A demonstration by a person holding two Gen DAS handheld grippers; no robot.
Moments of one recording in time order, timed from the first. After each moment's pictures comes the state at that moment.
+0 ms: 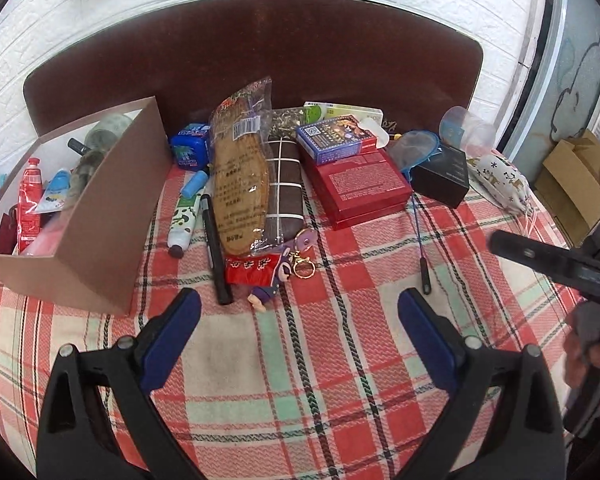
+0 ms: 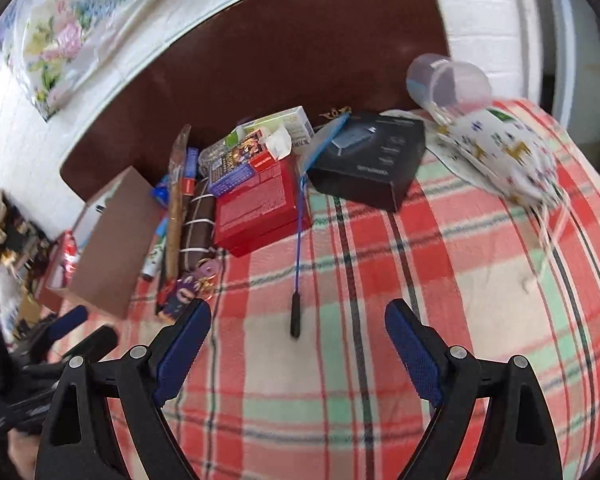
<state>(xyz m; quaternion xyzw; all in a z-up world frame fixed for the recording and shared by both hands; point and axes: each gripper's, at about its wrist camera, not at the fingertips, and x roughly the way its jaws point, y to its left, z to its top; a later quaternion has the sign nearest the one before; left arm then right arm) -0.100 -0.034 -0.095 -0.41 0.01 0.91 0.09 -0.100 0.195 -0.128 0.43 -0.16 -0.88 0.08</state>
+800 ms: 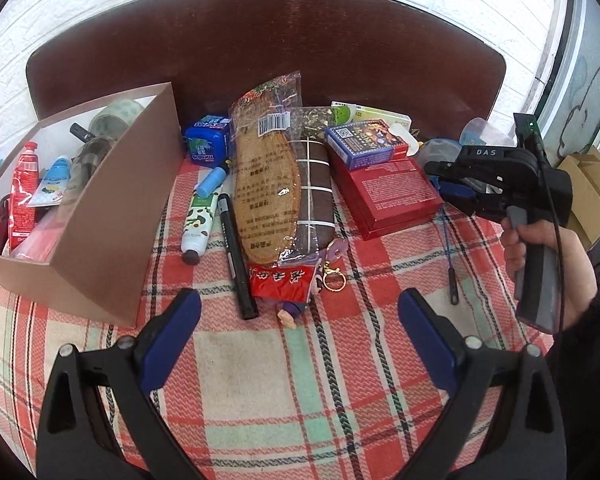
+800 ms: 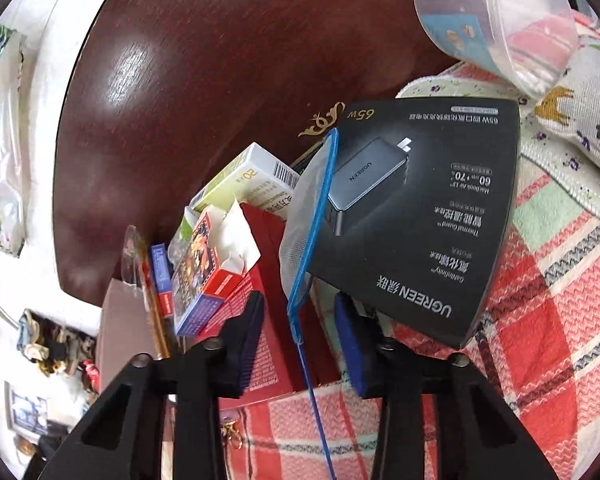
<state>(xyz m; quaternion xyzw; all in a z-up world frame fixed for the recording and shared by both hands) -0.124 -0.065 -0.109 -0.41 -0.01 0.91 0.09 -0.241 0.221 -0.187 0.43 -0.36 -0.82 0.09</state>
